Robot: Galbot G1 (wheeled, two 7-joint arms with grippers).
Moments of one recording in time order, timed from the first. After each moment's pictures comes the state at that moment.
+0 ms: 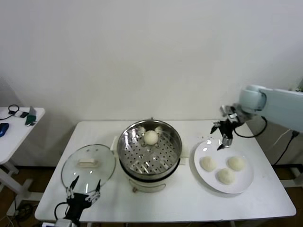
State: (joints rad) left arm 1.75 -1.44 -0.69 -2.02 0.05 0.03 0.09; right arm 0.66 0.71 -1.67 1.32 0.54 -0.21 -0.93
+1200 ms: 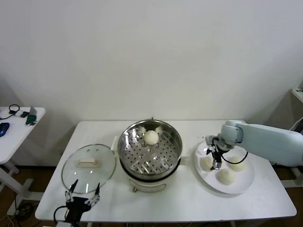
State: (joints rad) left arm 1.77 -1.45 -0.69 -2.01 0.05 0.02 0.08; right arm 0.36 0.79 -1.50 1.24 0.39 -0.34 -0.82
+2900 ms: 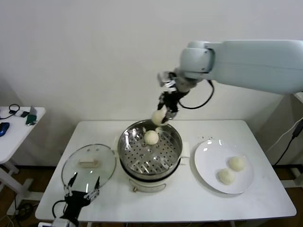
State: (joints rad) left arm 1.77 -1.44 -0.70 -2.09 0.03 0.04 0.09; right arm 1.04 1.23 -1.65 1.48 0.89 -0.39 -0.86
